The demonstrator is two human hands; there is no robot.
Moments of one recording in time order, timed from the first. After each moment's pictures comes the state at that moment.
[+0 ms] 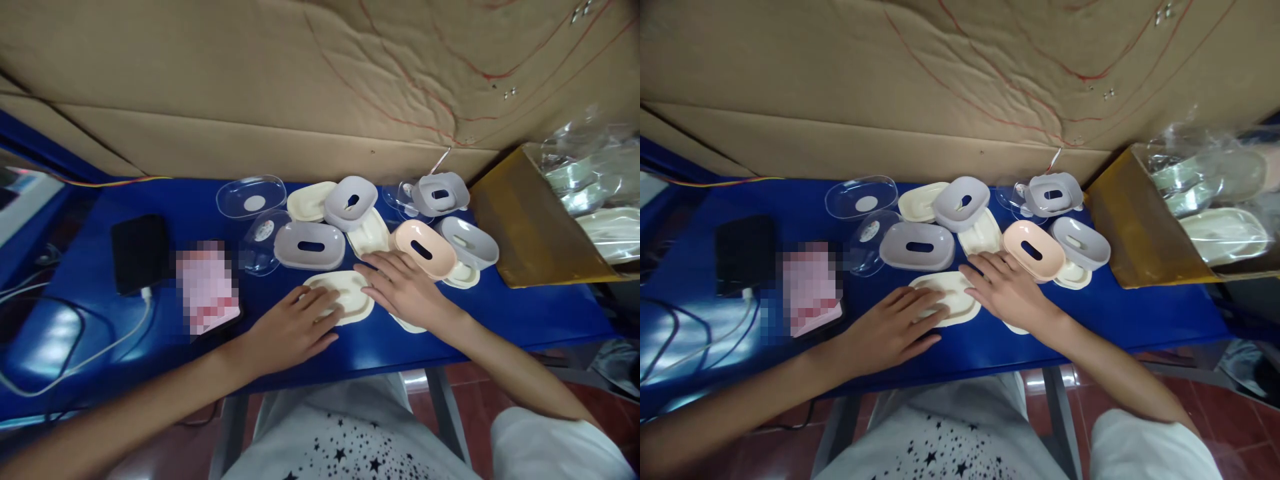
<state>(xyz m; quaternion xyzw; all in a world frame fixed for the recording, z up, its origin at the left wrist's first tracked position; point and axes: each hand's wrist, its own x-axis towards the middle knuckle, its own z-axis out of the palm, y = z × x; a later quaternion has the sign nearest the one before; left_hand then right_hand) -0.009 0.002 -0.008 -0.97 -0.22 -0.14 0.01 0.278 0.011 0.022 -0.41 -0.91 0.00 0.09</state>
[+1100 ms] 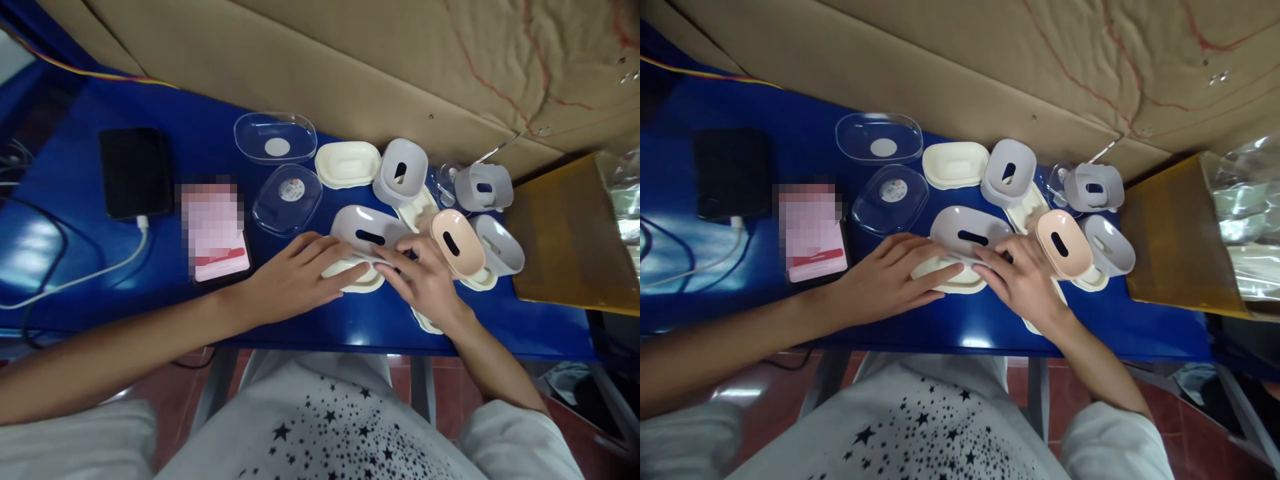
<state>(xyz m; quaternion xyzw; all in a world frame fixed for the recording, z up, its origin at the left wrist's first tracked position) -0.022 0.012 0.000 -0.94 -0.28 -0.19 0.04 0.272 0.021 0.014 -0.38 -0.89 0.03 0.24</state>
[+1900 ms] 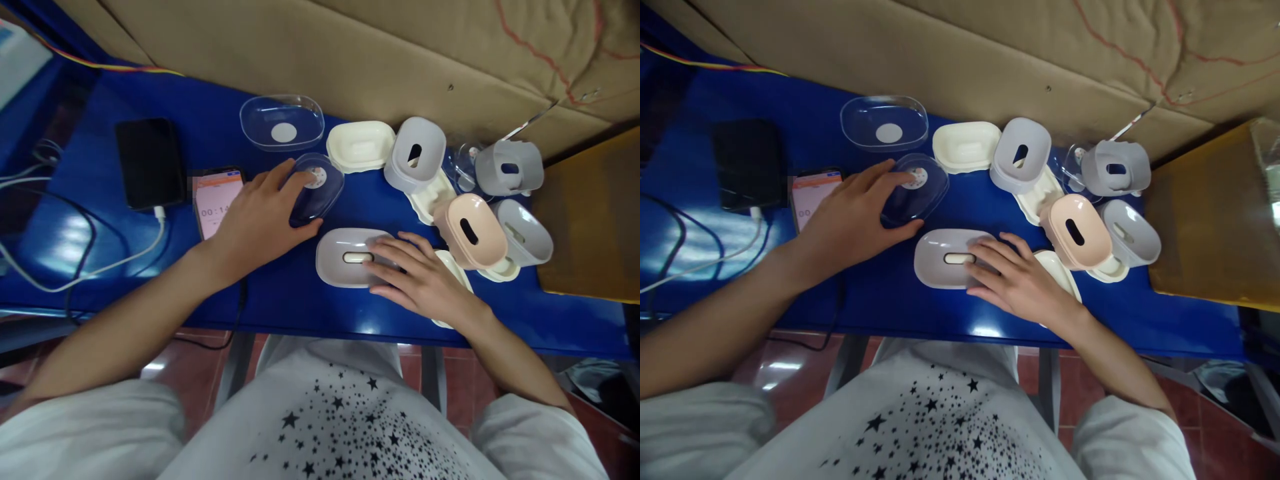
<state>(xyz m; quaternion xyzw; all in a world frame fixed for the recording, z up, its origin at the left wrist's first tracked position) -0.056 0.054 0.003 -0.80 -0.56 -0.19 -0.11 0.265 0.011 0.017 -0.26 -0.96 0.05 0.13</state>
